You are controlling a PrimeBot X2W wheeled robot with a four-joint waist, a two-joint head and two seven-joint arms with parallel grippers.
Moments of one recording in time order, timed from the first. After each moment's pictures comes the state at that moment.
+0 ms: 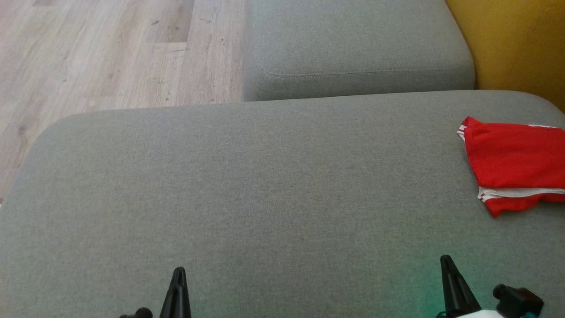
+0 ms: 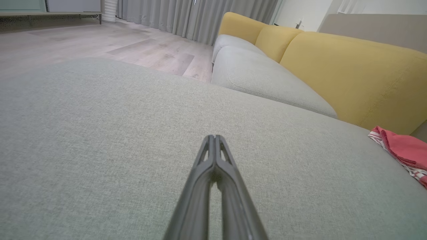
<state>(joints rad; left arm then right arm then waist) 0.20 0.06 -0.26 0.20 -0.42 0.08 -0.21 0.19 -0.06 0.08 0.31 0.38 0.13 -0.21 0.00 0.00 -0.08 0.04</state>
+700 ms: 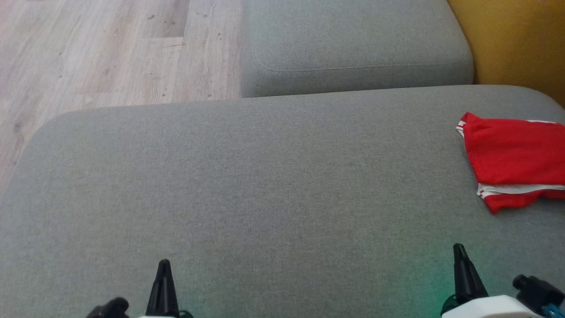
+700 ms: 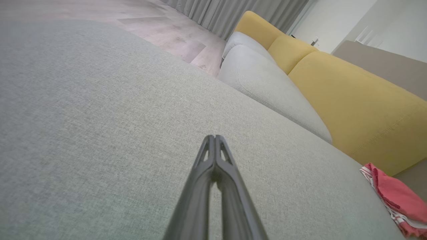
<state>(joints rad) 0.16 0.07 -0.22 0.21 -0.65 0.04 -0.16 0.15 -0.06 0.05 0.30 0.61 0.13 -0.15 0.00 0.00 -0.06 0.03</state>
